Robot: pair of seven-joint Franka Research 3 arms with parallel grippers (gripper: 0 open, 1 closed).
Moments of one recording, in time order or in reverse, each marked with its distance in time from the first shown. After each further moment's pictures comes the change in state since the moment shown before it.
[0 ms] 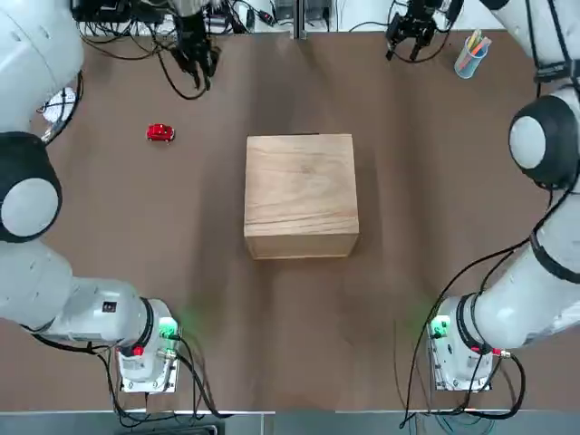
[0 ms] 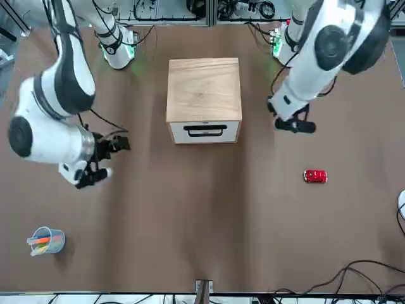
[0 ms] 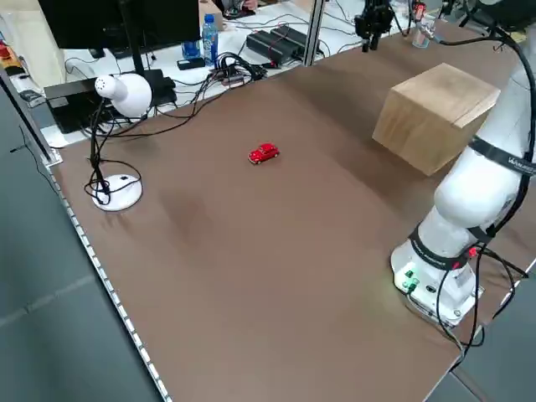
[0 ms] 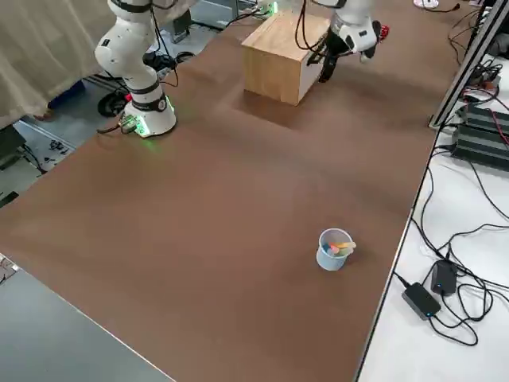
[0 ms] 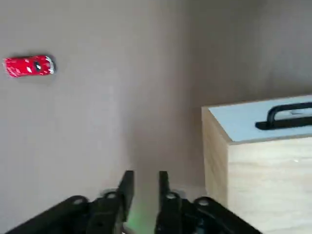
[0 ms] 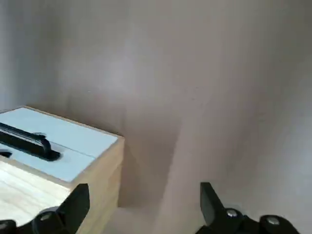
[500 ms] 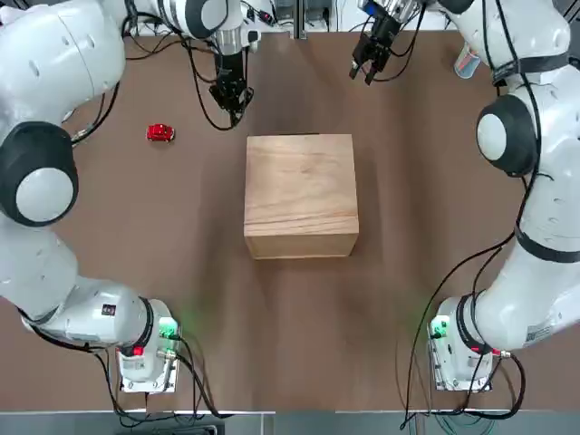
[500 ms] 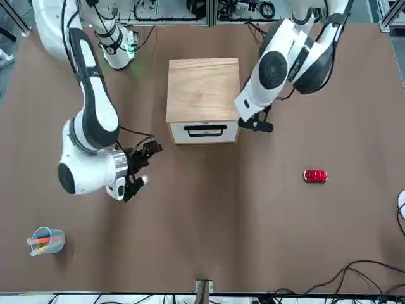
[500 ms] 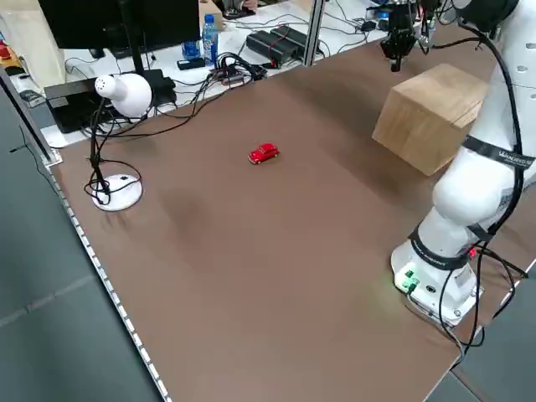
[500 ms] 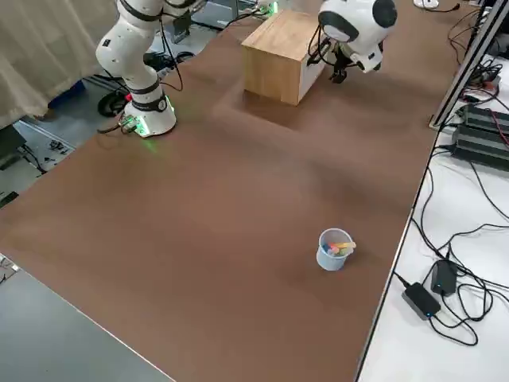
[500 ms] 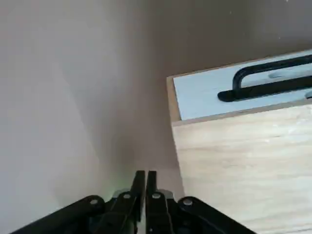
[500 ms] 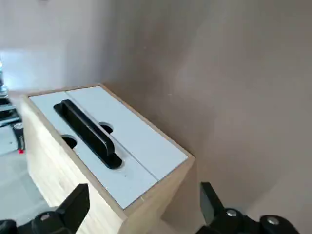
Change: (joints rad) left arm -0.028 0.131 -0.122 0.000 -0.003 0.022 -0.064; right arm 0.020 0.189 0.036 0.076 0.303 -0.026 -0.302
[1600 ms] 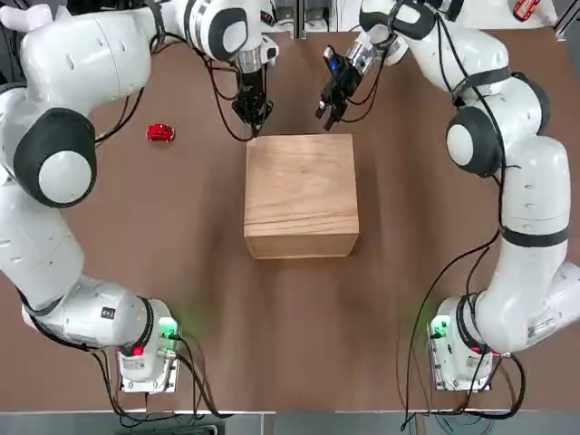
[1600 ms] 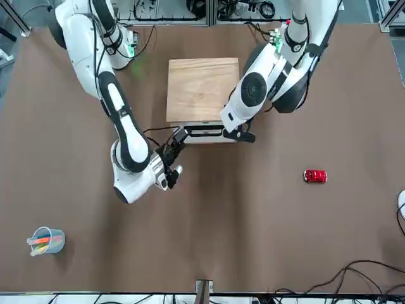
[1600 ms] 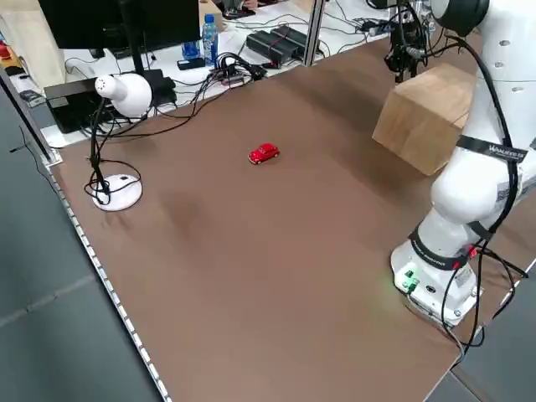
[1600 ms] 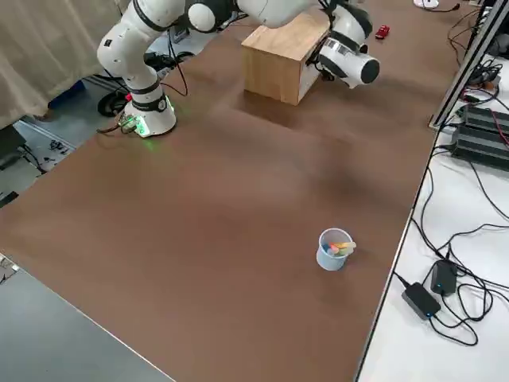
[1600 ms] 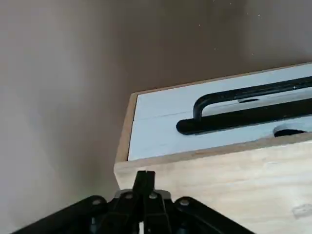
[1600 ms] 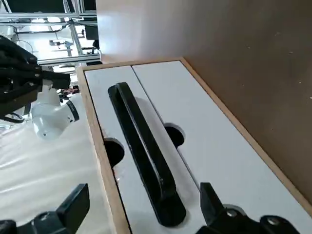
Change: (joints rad) left arm -0.057 0.120 -0.004 0.012 0.000 0.129 -0.078; right arm 0.047 0.212 0.083 0.006 0.322 -0.065 -0.141
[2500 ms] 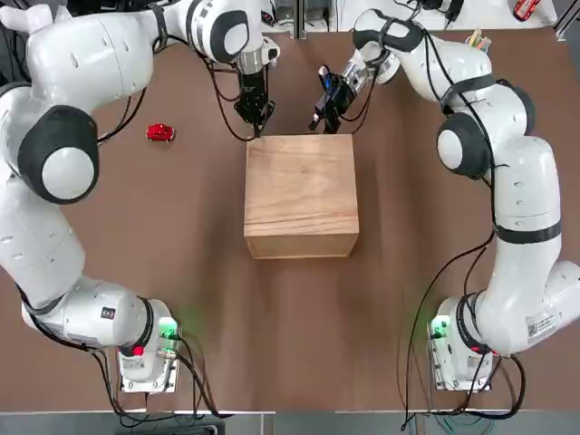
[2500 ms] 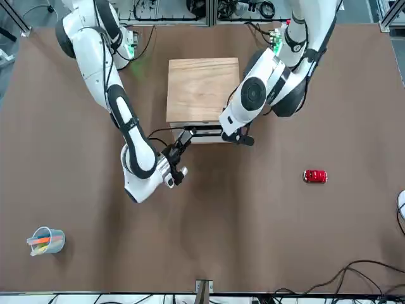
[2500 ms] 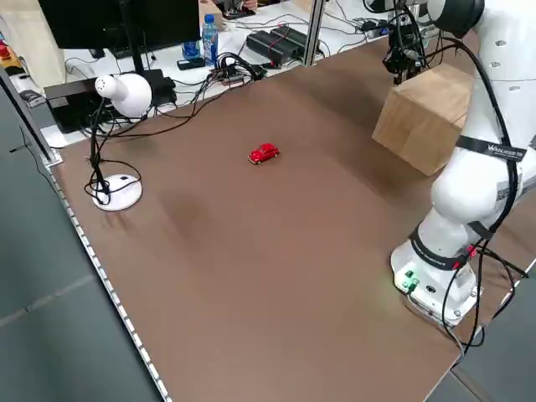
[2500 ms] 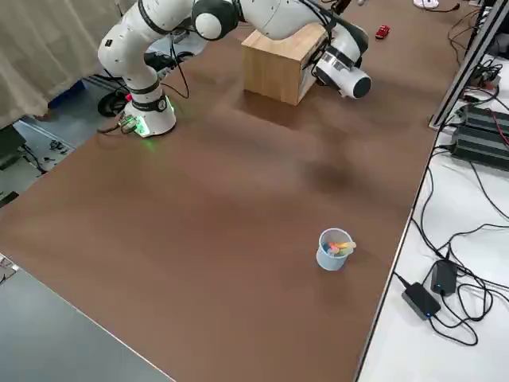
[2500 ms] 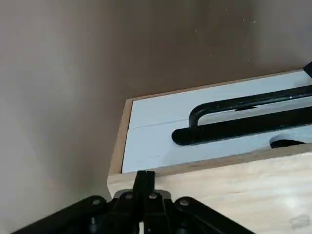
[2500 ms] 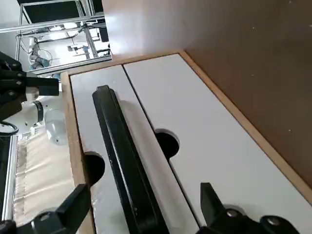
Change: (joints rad) left arm 0.000 0.020 0.000 0.003 0.000 0.030 0.000; right arm 0.021 0.075 0.001 -0.006 0.075 -0.009 0.023
